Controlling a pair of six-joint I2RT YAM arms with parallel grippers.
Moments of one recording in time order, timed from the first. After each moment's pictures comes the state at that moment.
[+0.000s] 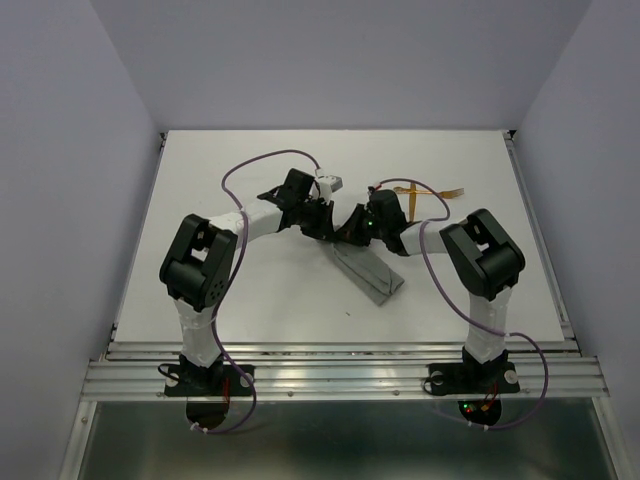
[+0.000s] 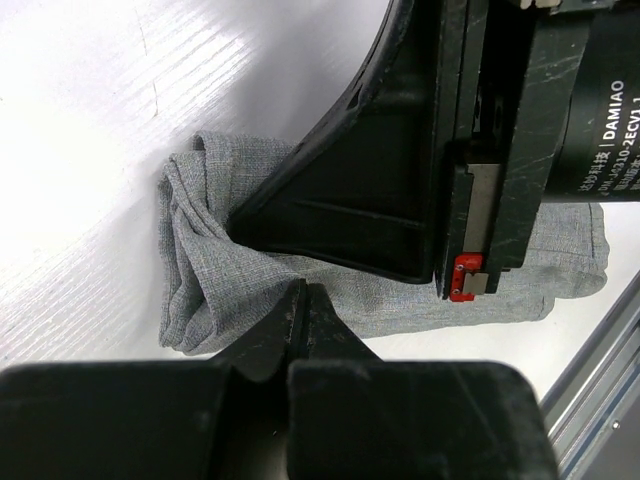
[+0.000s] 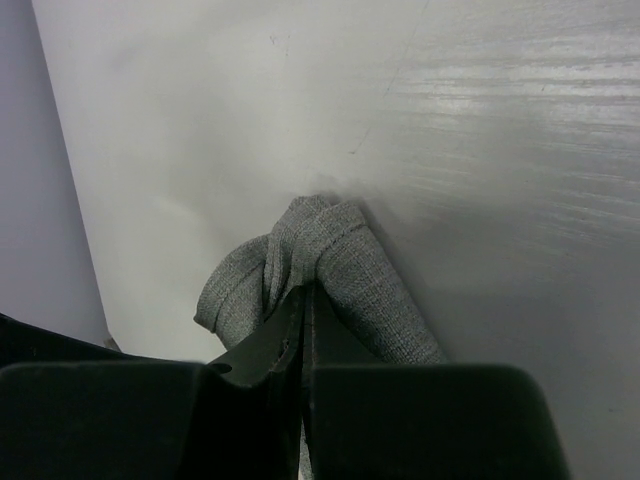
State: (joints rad) left arm -0.53 1.89 1.25 -0.25 0.48 -0.16; right arm 0.51 1.98 1.02 0.37 -0.34 0.92
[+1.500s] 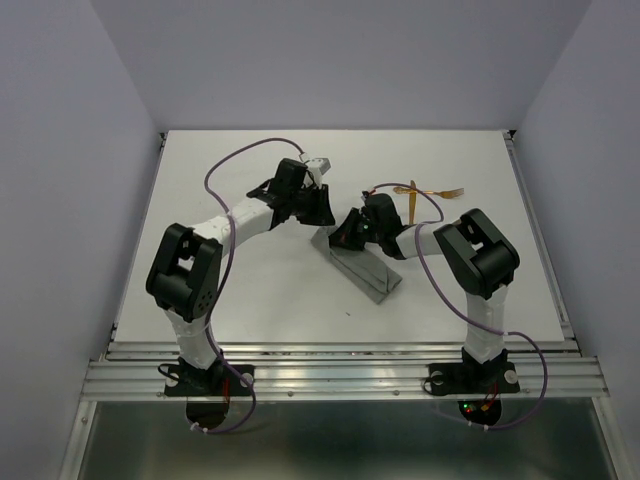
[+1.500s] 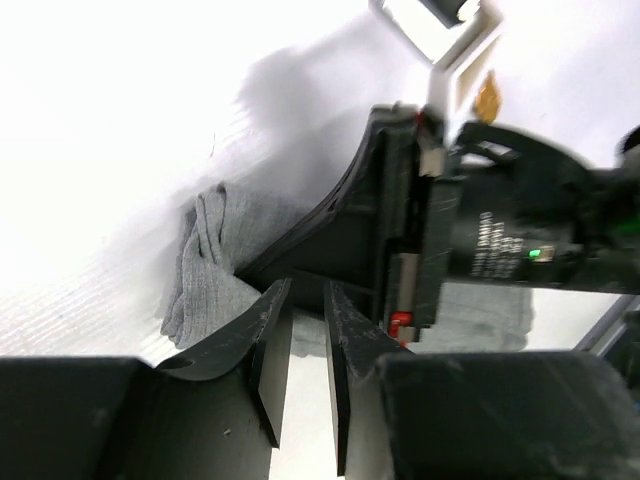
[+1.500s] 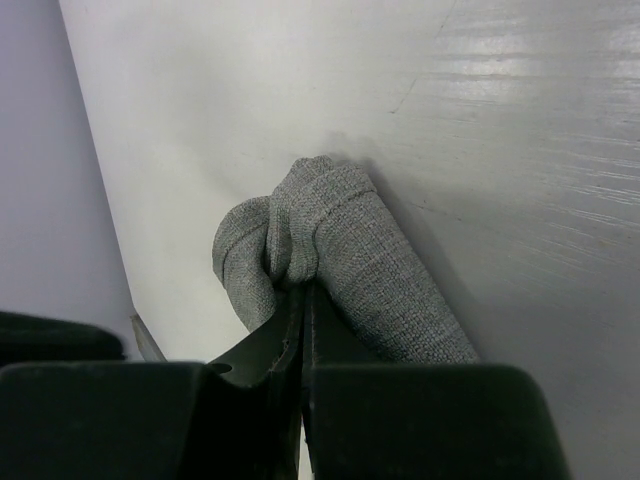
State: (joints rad) left arm -0.51 1.82 1.25 -0.23 0.37 -0.32; right arm 0.54 2.01 1.00 0.41 -0.37 0.98
